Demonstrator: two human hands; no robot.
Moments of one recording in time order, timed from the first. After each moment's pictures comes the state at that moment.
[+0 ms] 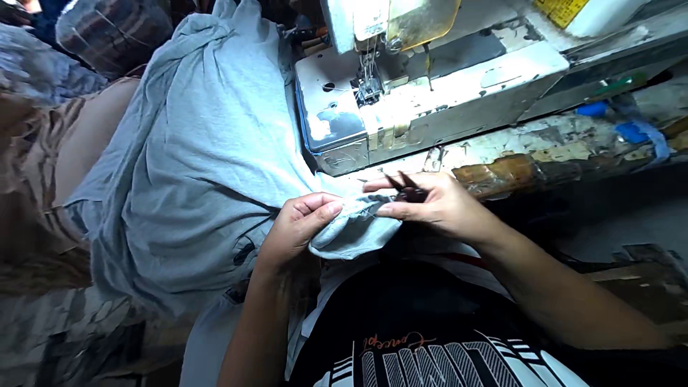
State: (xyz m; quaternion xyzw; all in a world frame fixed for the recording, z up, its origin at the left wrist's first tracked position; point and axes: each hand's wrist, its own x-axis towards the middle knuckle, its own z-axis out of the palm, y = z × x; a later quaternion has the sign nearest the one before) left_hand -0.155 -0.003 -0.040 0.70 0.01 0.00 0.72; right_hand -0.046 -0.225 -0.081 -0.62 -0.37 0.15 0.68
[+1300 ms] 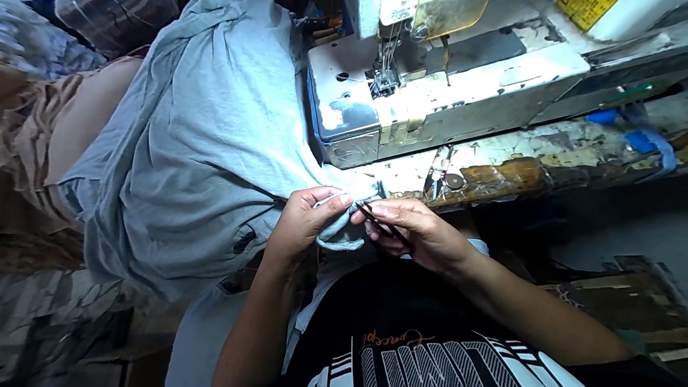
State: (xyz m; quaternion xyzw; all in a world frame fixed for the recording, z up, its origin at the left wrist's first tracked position) left_hand -0.157 -0.013 -0.043 0.70 0.09 0.03 0.71; right_hand -0.083 -0.203 -0.092 -0.41 -0.22 0.45 0.76
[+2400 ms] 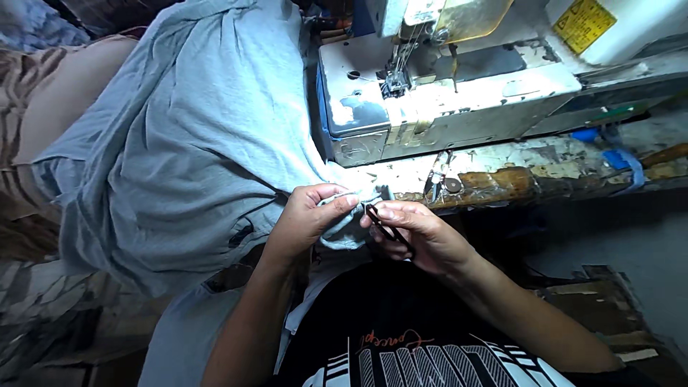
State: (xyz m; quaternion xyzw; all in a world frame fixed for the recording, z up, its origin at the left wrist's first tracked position) left_hand -0.163 -0.007 -0.042 0.73 0.04 0.04 0.68; right_hand -0.089 -0.205 -0.087 -0.41 -0.18 0.47 0.76
